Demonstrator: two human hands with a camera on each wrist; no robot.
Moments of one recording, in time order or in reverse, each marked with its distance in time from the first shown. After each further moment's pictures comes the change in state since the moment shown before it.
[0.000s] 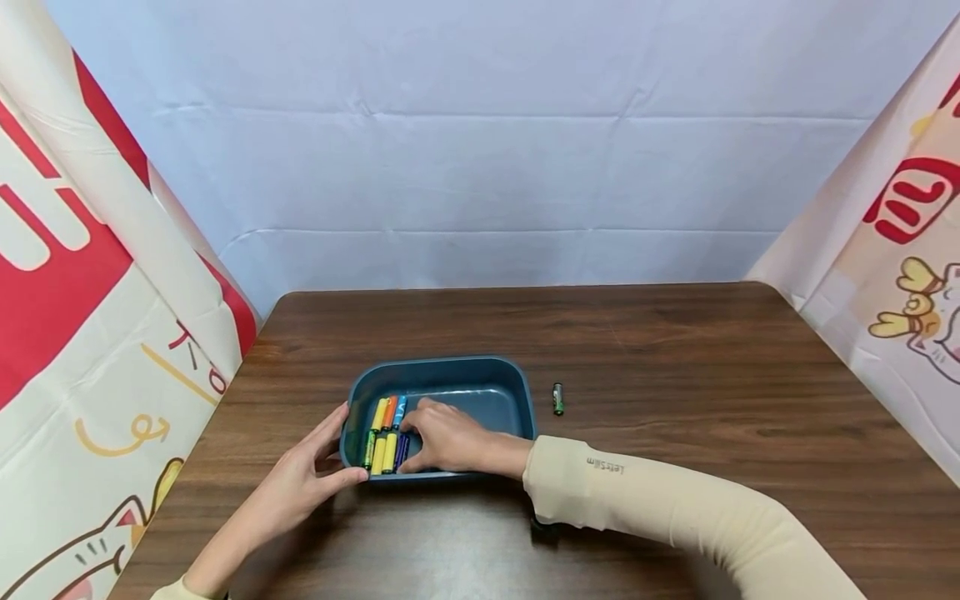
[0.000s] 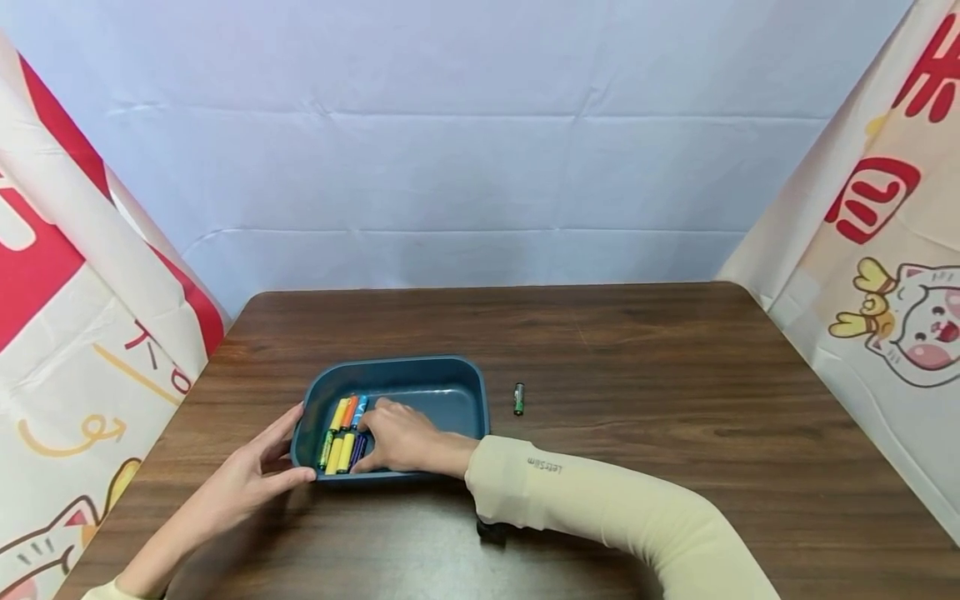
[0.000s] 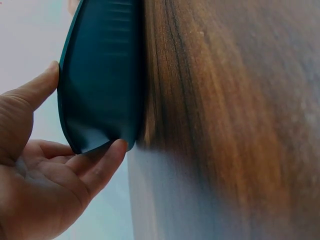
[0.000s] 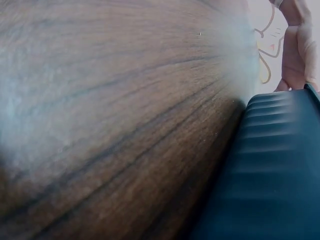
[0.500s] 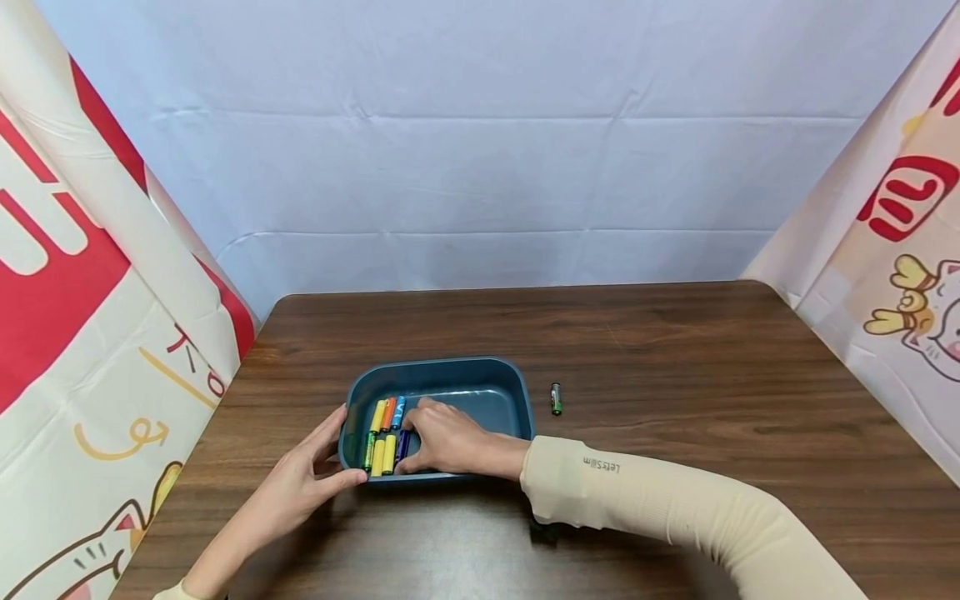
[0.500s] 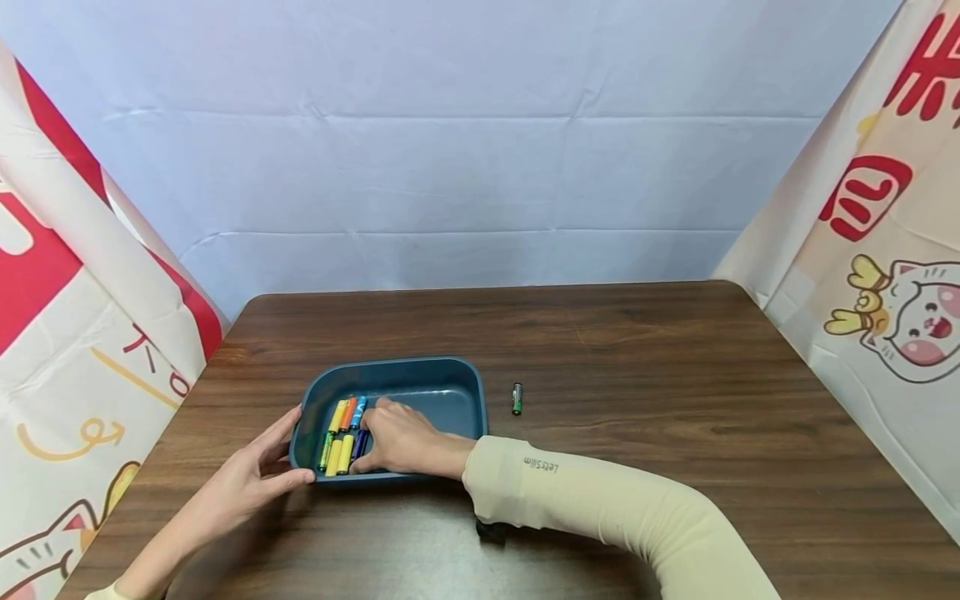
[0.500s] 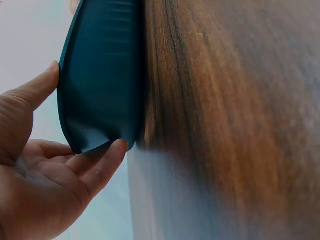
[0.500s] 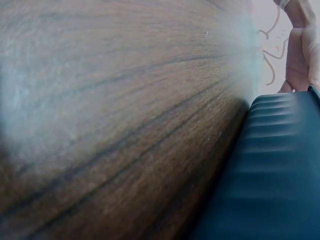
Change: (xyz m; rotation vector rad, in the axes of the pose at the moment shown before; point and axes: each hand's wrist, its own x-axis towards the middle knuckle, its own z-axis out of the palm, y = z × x) left_hand -0.001 -0.001 0.001 -0.012 0.014 0.030; right_hand -0.002 -0.001 0.002 0.002 0.042 0.042
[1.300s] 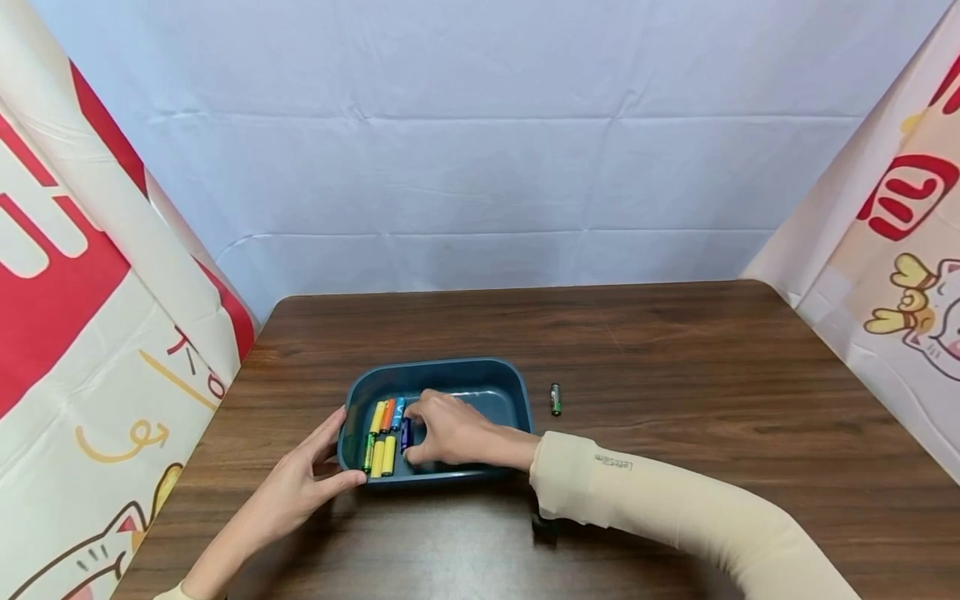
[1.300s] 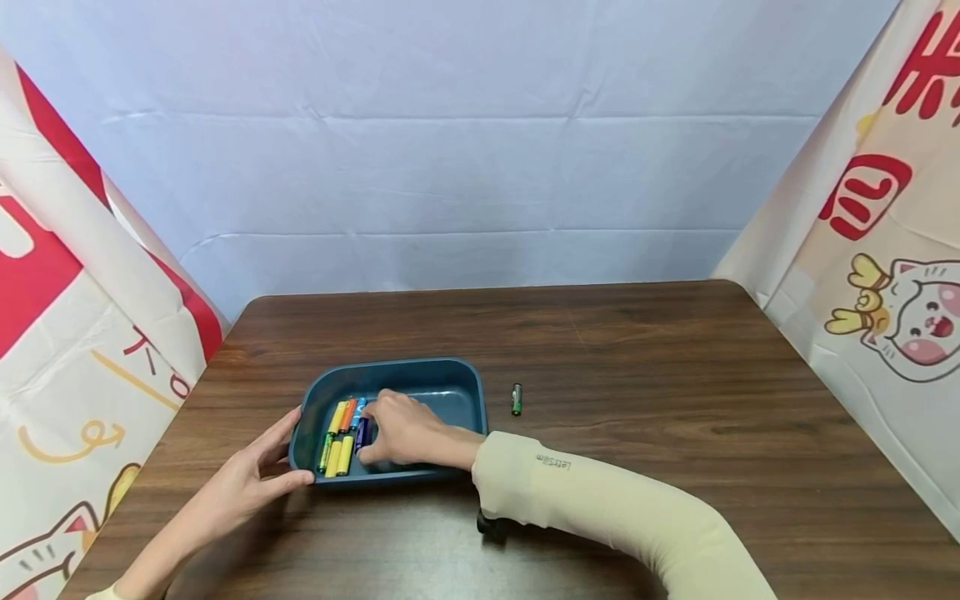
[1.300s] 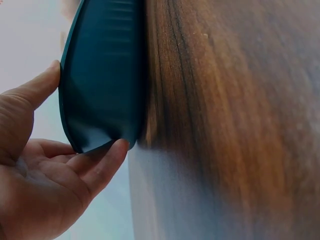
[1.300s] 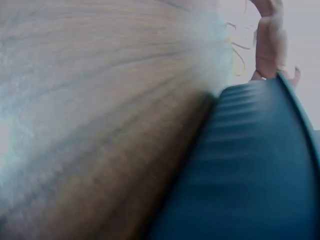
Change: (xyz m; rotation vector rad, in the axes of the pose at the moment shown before) left_hand 0.001 0.001 -0.001 0.006 -0.010 -0.026; right_hand -0.005 0.004 -0.021 0.098 0.001 -0.006
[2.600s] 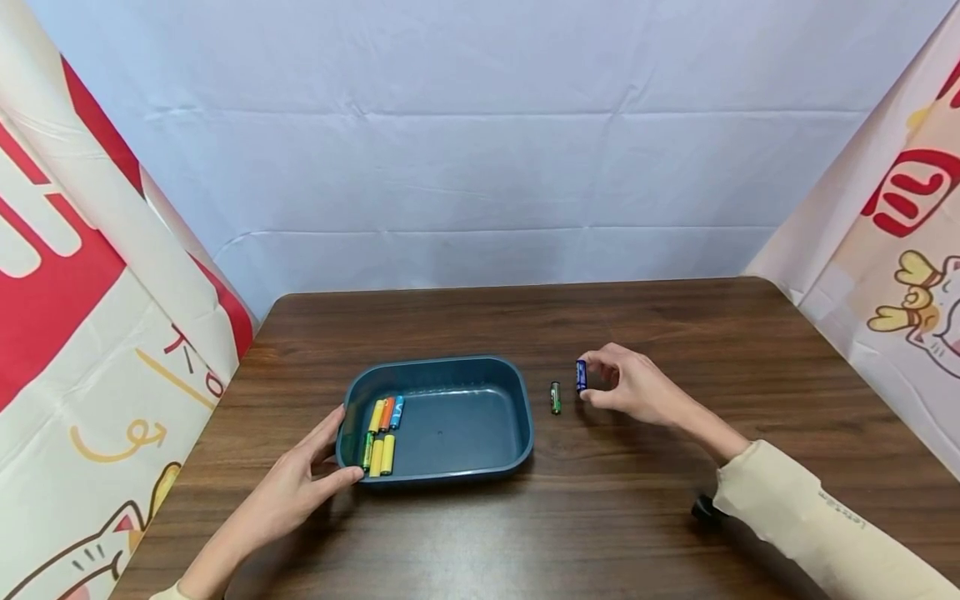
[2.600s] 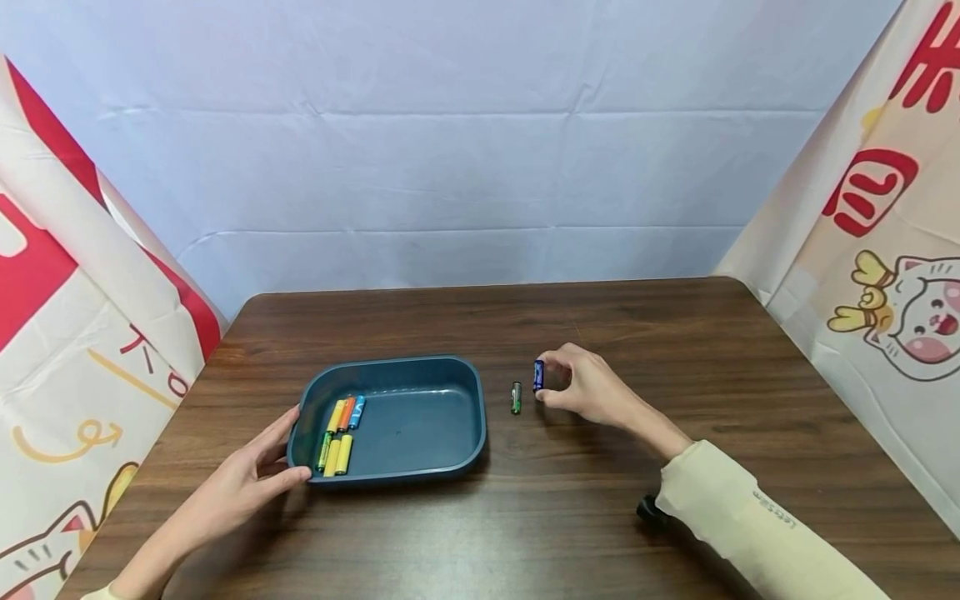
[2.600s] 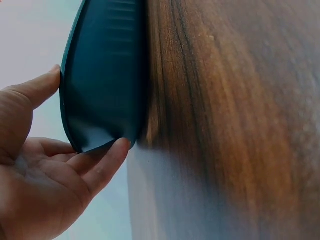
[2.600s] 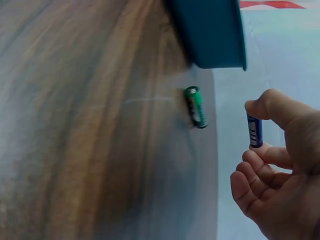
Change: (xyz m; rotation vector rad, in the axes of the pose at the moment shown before) left_hand 0.001 0.001 -0.001 0.027 -0.014 -0.036; right_hand -0.137 0.158 -0.105 0.018 0.340 0.054
